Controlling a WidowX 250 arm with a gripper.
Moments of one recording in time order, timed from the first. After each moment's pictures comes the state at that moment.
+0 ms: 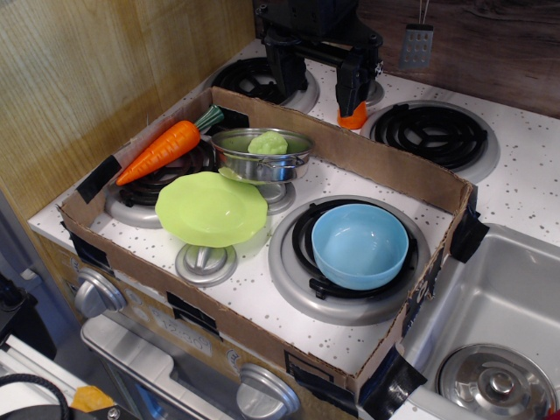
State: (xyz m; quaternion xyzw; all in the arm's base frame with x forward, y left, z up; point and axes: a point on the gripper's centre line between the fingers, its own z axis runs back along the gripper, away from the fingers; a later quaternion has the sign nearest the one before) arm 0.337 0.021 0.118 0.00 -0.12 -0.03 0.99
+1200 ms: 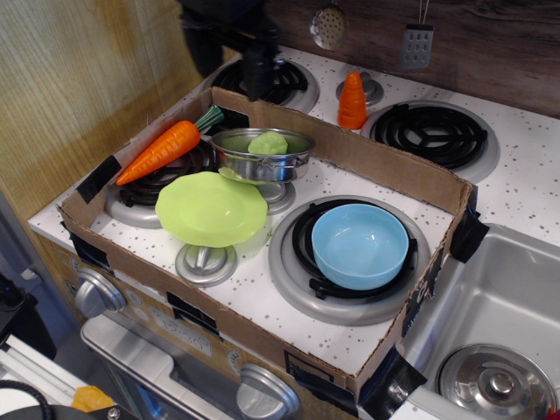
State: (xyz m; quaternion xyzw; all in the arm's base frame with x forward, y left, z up) arm 0.328 0.114 0.112 0.05 -0.11 -0.05 0.99
